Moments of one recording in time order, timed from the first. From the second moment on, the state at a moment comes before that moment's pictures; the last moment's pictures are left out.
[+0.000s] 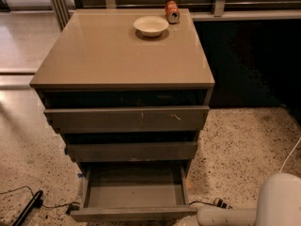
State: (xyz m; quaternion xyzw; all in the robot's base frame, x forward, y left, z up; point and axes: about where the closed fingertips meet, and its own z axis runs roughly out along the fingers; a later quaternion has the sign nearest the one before) arm 0.356 -0.083 0.164 -0.36 0.87 0.31 0.14
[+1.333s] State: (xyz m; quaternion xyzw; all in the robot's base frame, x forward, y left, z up) arm 0.424 -0.045 0.186 -0.34 0.85 0.30 0.27
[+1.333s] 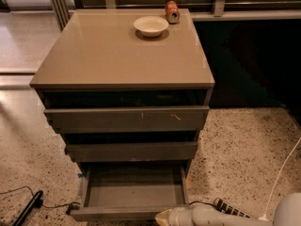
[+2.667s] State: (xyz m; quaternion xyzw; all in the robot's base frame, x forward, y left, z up) arm 0.438 -0.044 0.193 -0.34 0.85 0.28 0.30
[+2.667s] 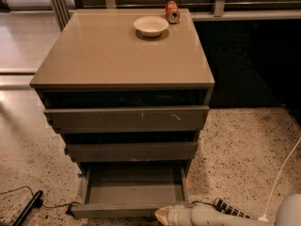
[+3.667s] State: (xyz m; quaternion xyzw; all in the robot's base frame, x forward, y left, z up) arm 0.438 -0.044 0.193 -0.34 0.85 0.28 0.30
